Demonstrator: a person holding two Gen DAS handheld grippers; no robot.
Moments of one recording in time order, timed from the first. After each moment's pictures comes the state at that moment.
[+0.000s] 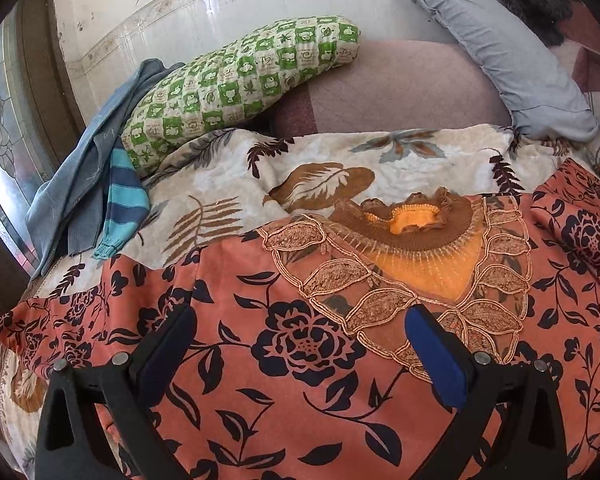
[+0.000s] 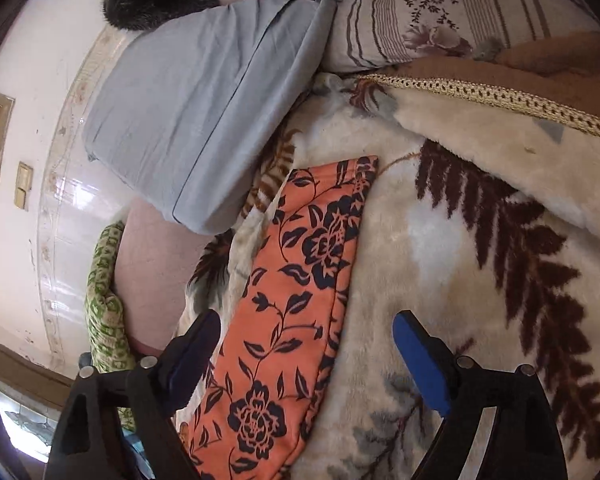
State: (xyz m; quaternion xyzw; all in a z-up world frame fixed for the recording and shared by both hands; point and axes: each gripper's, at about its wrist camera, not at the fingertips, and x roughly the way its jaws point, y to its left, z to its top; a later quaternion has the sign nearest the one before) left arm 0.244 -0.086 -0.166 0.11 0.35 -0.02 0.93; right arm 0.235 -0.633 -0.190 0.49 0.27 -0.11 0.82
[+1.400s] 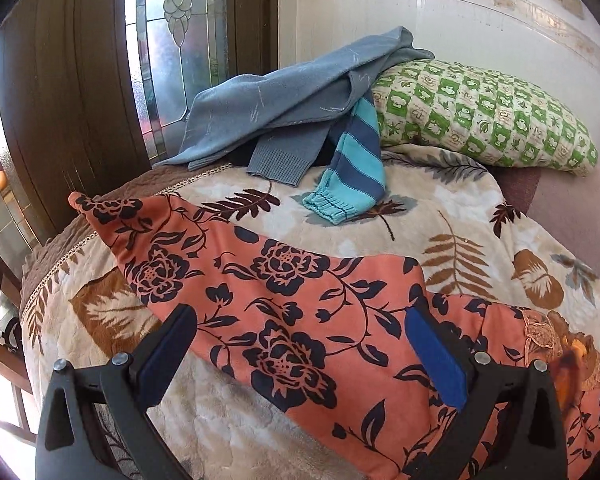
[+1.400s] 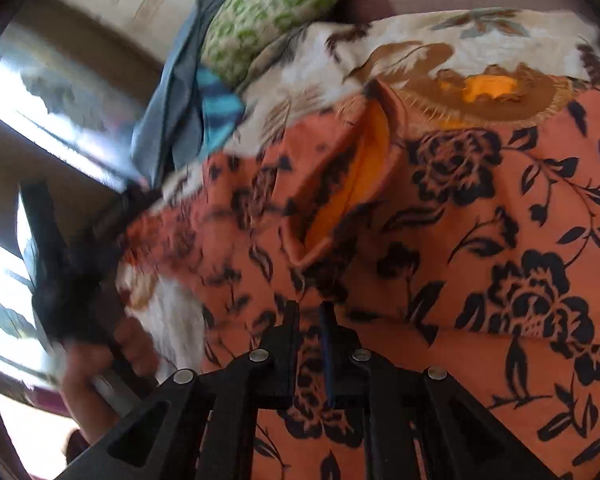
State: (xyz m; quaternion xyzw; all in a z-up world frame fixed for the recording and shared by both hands) left arm 0.247 0.135 -0.137 -0.10 0.35 0.22 0.90; right arm 0.214 -0.093 -0.201 0.11 0.52 0.23 0.82
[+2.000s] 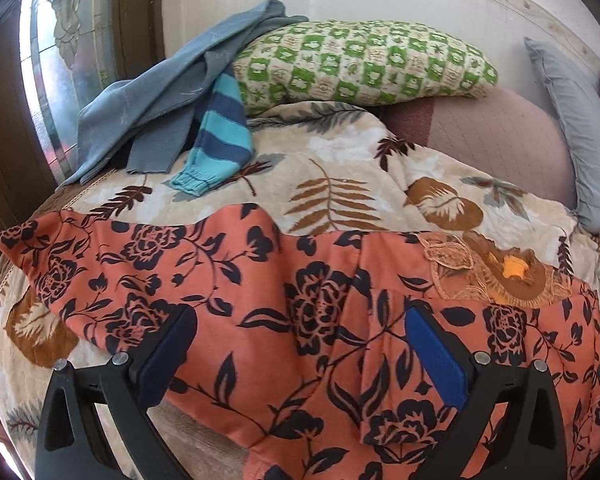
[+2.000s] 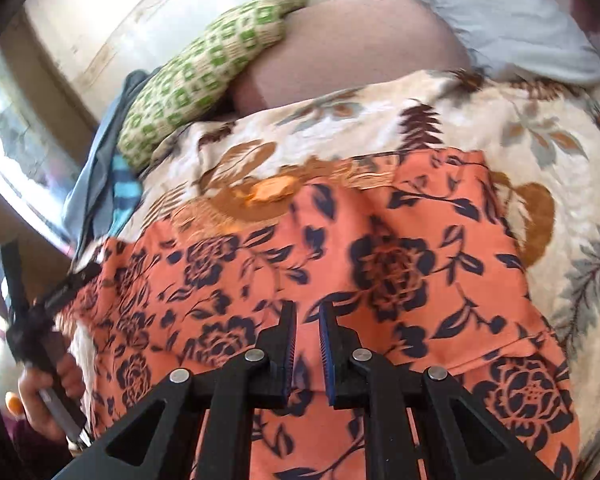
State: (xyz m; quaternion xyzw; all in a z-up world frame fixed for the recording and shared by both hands) left arm 0.257 0.044 -0.155 -0.04 0.39 0.05 0.92; right arm 0.218 -0.315 -0.188 0.21 0.43 0.04 0.88
